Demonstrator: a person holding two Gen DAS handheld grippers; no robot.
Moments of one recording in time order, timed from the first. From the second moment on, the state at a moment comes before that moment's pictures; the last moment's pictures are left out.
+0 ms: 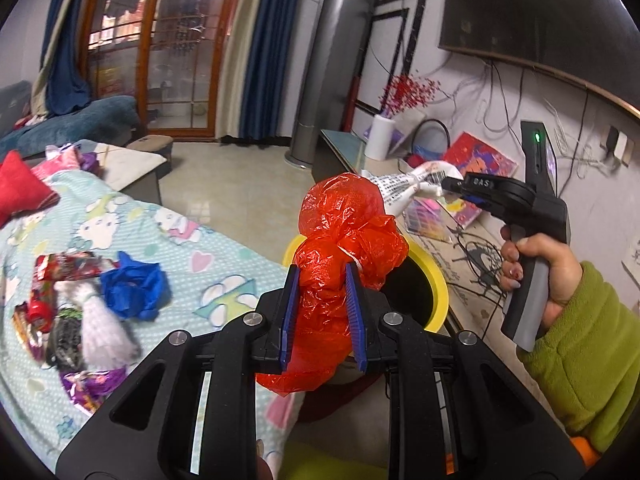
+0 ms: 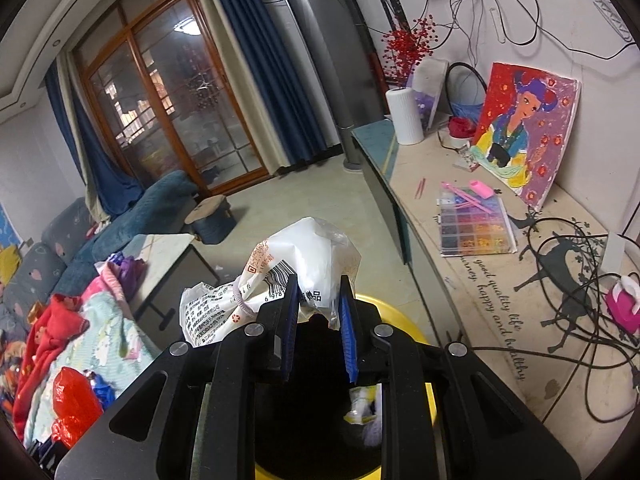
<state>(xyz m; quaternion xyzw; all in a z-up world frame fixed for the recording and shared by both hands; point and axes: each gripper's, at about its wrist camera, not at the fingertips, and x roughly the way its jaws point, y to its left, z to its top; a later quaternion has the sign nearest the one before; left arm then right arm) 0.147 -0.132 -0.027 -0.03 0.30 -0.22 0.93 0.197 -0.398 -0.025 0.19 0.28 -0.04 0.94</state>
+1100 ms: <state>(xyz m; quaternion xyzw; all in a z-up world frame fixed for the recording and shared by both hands) 0.203 -0.213 -0.090 0.00 0.40 -0.27 0.88 0.218 -0.416 -0.075 0.19 0.33 -0.04 0.92</state>
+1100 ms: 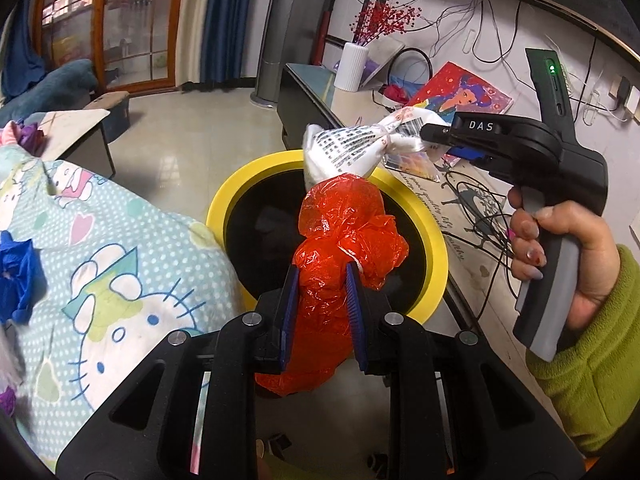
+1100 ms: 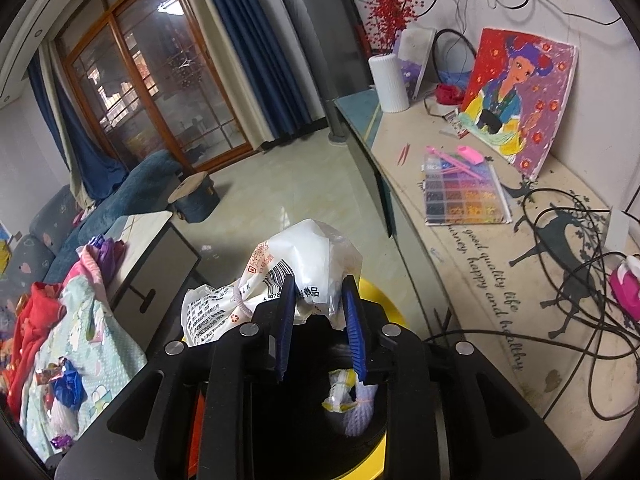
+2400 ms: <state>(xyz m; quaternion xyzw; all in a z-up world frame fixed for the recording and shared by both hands) 0.174 -0.114 -0.039 -0.09 0.29 -0.15 0.94 0.204 -0.350 -0.040 0.15 0.30 0.03 0.94</state>
